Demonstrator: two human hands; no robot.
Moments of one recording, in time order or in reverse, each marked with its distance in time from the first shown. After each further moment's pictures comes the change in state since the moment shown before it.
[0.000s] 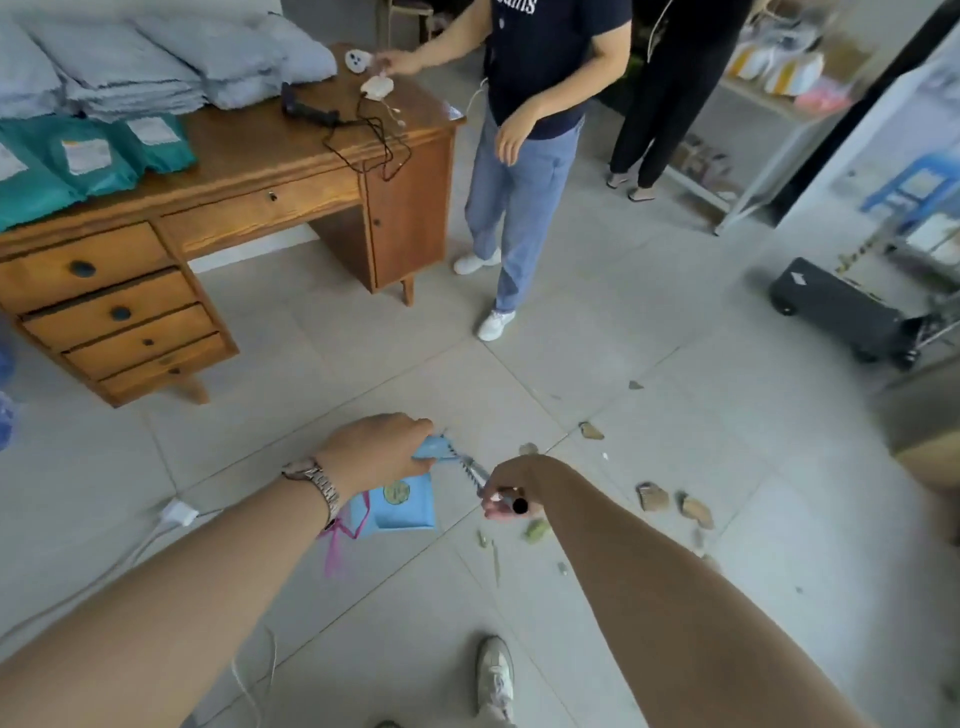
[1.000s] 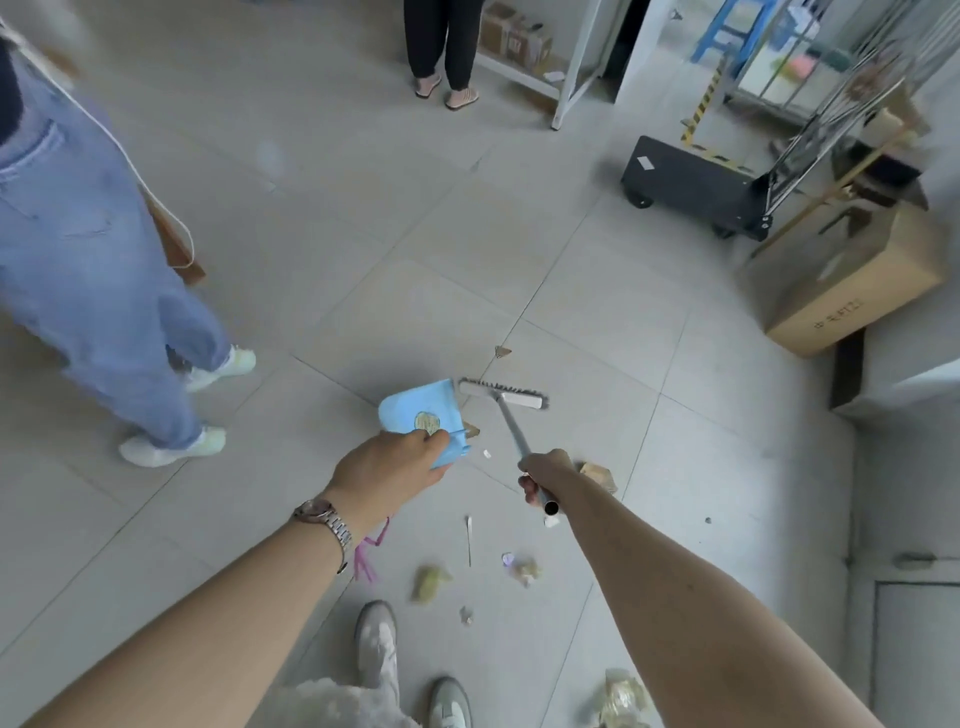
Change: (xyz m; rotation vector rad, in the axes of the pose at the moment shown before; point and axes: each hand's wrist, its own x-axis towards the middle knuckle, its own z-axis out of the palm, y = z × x) left_hand 0.452 0.254 0.071 0.410 0.132 0.447; right_hand 0.146 0.018 -0.468 0.534 0.506 -0.078
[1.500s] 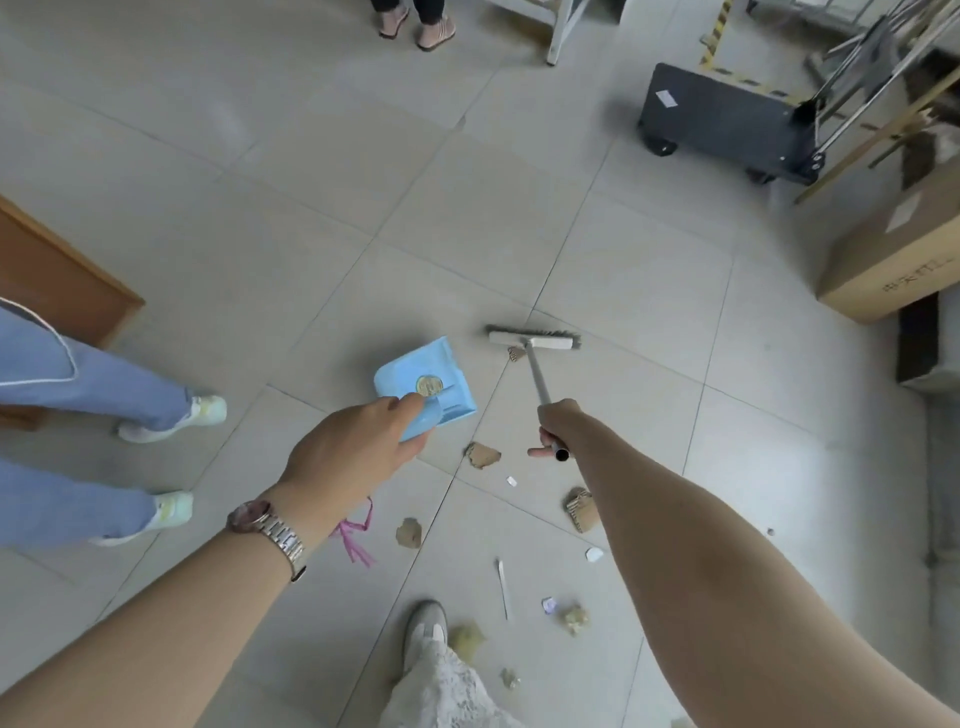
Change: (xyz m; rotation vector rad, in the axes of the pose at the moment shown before) left_hand 0.178 -0.143 0.066 -0.212 0.076 -0.082; right_hand 0.197 -0.180 0.026 0.038 0.052 0.119
